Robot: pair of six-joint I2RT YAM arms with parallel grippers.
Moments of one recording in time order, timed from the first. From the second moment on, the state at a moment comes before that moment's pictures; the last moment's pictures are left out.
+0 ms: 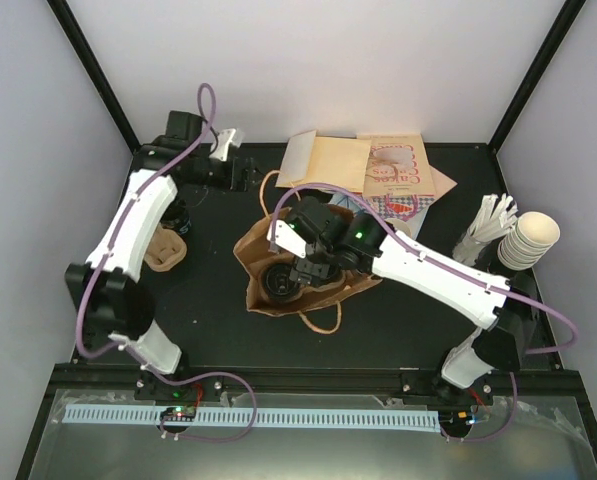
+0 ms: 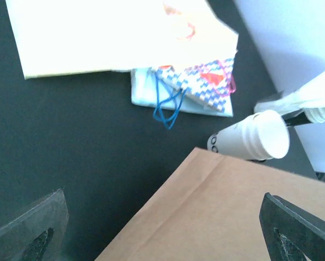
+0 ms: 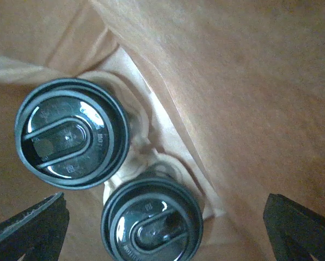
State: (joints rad) left arm -0.17 1.67 1.68 -0.94 0.64 -0.12; right arm 1.01 1.55 1.49 -0.91 0.18 -0.42
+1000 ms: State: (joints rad) left arm -0.17 1.09 1.43 -0.76 0.65 -0.02; right arm 0.95 1.60 1.62 -0.90 0.09 -0.30
